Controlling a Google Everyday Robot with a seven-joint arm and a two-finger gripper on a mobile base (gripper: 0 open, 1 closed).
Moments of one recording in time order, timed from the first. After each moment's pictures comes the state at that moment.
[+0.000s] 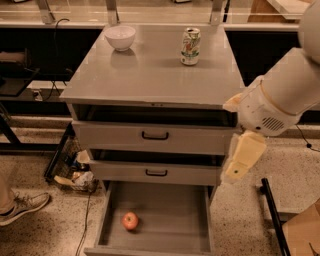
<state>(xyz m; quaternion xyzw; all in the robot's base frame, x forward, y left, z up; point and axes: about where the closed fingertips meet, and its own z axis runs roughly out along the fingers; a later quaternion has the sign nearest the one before) 0.434 -0.145 0.887 -0.62 0.76 0.07 0.19</state>
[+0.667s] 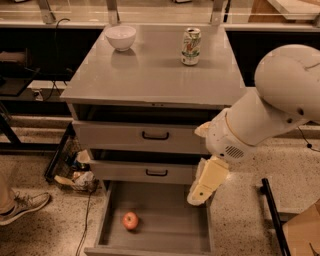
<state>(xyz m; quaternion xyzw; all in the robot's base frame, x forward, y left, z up) 0.420 -0.081 0.827 -0.61 0.75 0.14 0.20</state>
